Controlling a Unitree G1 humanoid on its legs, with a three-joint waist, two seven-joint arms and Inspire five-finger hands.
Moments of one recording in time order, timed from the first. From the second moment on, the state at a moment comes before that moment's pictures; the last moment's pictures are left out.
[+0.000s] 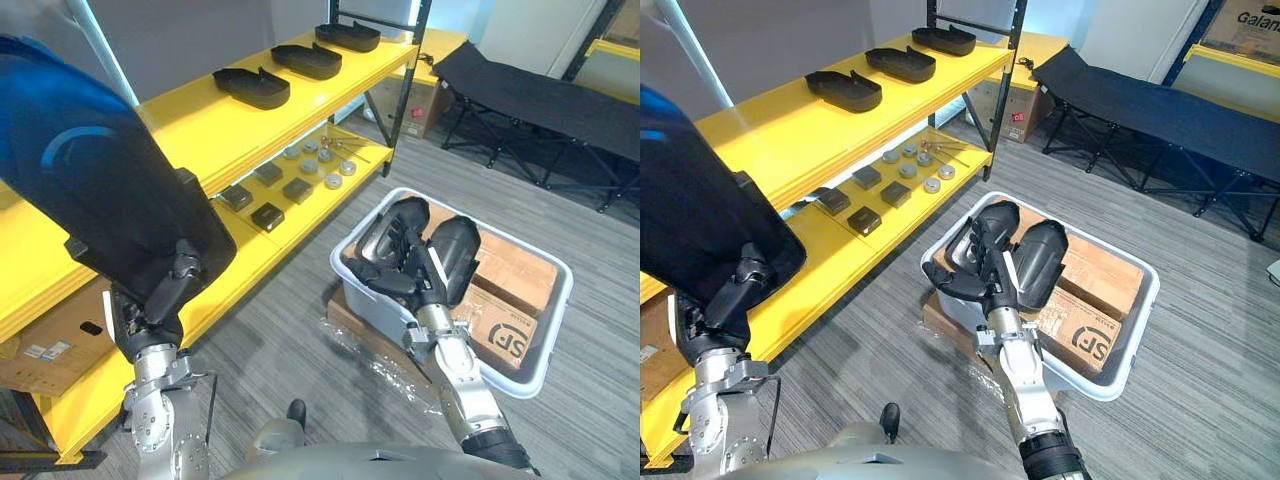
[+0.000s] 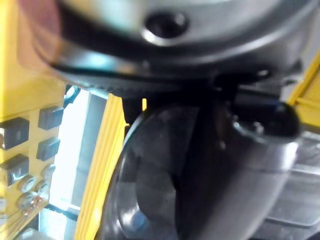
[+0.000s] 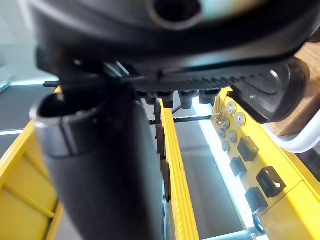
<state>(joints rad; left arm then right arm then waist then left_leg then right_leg) 0.39 -0.01 0.14 -0.25 -0.46 -0.32 0.05 0.10 -0.12 0.15 0.13 0.18 -0.22 -0.04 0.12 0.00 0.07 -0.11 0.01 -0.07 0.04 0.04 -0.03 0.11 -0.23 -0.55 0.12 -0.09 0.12</state>
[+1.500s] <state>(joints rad) 0.23 0.05 -0.03 -0.28 -0.54 -0.24 -0.02 0.16 -0.11 0.01 -0.28 0.32 -0.31 0.11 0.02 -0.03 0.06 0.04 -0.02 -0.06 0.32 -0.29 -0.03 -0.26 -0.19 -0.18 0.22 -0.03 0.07</state>
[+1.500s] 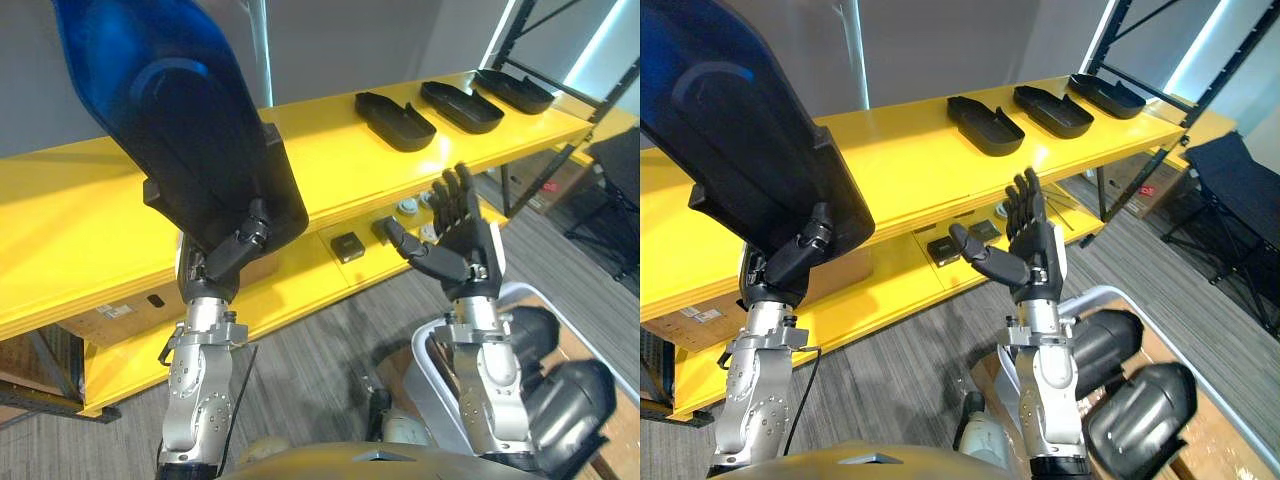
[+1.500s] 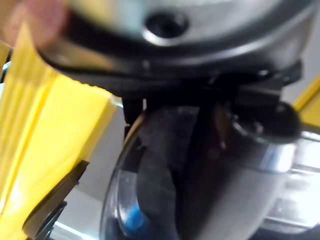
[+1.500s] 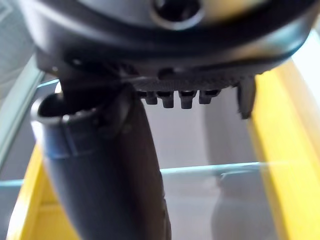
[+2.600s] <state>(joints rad) 0.24 0.02 -0.08 -0.28 -0.45 -0.04 -0.03 0.24 -0.04 -0.01 -0.36 0.38 -0.31 0.10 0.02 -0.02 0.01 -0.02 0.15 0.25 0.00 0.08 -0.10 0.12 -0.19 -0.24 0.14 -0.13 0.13</state>
